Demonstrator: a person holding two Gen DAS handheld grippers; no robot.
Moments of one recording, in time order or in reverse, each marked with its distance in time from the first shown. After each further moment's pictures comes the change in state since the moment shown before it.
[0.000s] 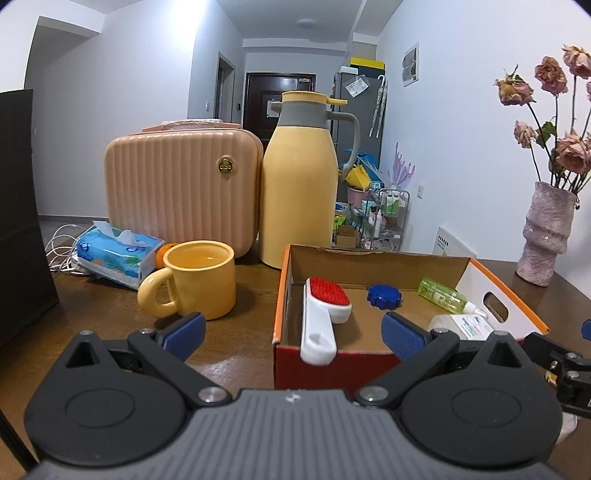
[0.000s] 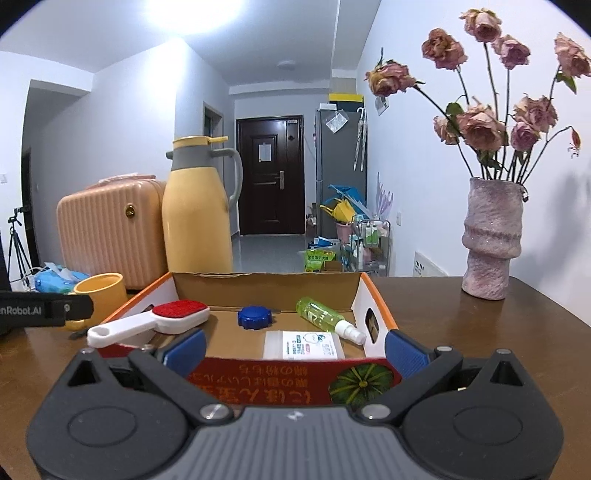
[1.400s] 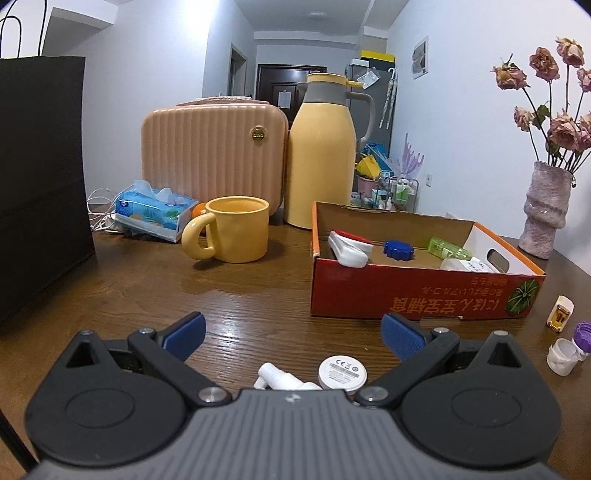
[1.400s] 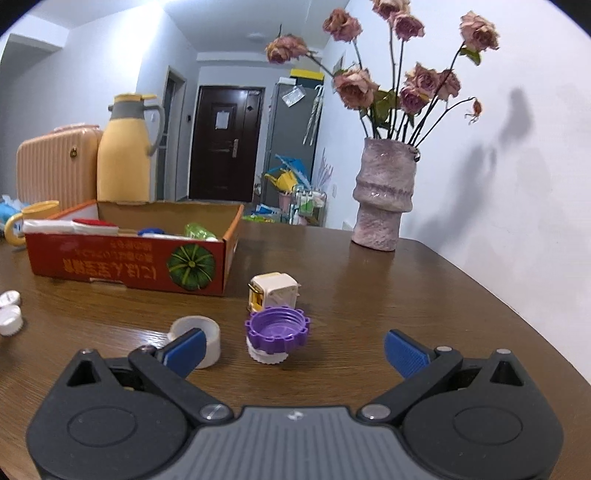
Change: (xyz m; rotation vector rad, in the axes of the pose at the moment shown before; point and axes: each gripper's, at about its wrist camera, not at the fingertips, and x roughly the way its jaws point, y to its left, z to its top) left arm -0.048 0.029 -0.059 -0.020 0.028 0.030; right arm -0.097 -0.117 -0.076 -0.070 0.086 -0.190
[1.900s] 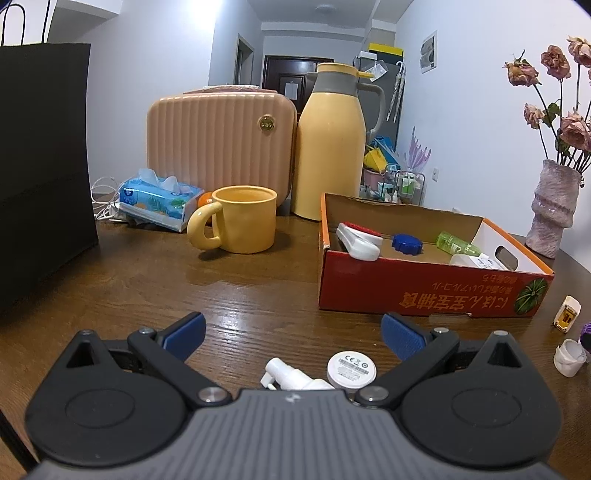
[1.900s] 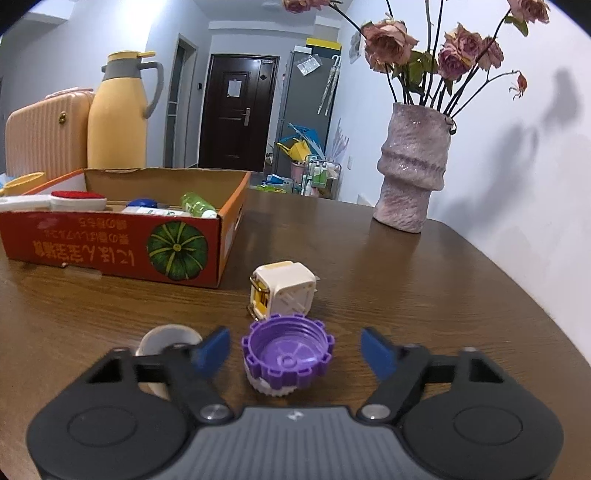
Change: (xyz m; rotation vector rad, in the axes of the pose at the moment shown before) left arm 0.009 0.005 0.000 -0.018 0.034 0.012; right arm 0.080 0.007 0.015 -0.051 0.113 0.031
